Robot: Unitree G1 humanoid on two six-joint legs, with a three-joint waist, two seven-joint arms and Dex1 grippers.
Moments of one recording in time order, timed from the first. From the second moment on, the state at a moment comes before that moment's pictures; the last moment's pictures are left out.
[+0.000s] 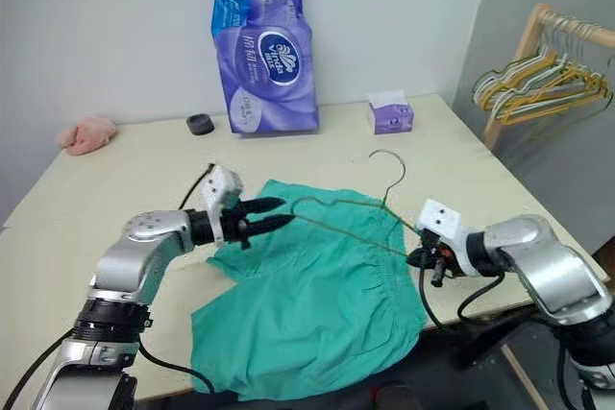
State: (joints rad) left arm -0.43 0.57 0.02 0.09 -0.36 0.45 -1.01; right arm -0.33 -0.88 0.15 -0.43 0.28 1.02 1.06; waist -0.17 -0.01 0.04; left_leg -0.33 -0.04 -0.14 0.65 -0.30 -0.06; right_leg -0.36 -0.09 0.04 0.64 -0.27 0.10
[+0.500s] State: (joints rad) left arm -0.36 0.79 -0.08 0.02 -0.38 0.48 -1.30; right arm 0.26 -0.89 -0.30 -0.50 0.46 1.25 0.95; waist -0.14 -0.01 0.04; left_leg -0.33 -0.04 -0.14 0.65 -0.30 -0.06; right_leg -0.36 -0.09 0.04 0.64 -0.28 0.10
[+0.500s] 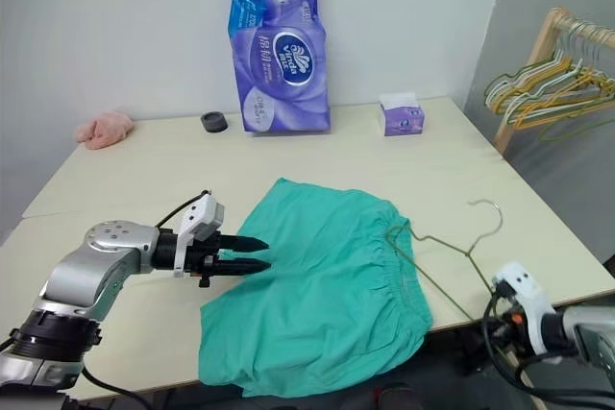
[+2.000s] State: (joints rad) left arm -0.39 0.78 -0.08 0.04 -0.34 0.42 -1.23; right arm -0.11 -0.86 -0.14 -0.05 0.67 1.51 0.83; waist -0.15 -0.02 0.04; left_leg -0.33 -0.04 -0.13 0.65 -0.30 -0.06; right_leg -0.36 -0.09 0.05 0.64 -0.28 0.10
